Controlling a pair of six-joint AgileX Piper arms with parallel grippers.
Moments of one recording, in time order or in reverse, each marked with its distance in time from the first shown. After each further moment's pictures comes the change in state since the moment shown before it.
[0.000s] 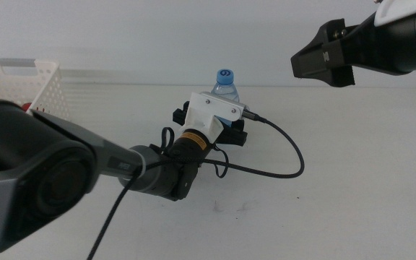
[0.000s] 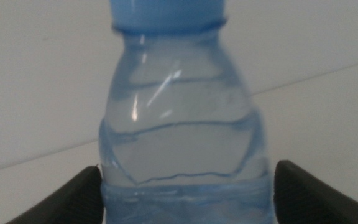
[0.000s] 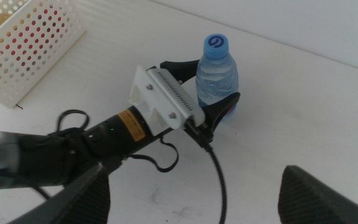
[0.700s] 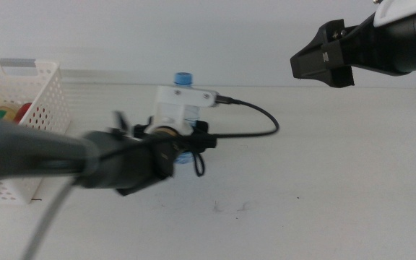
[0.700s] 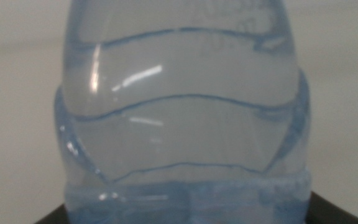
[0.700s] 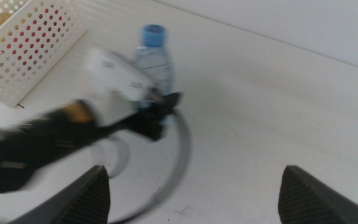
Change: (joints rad) left arm -0.010 -0.302 0.161 -0.619 0.405 0.406; right arm 0.000 0.000 0.000 0.000 0.002 0.000
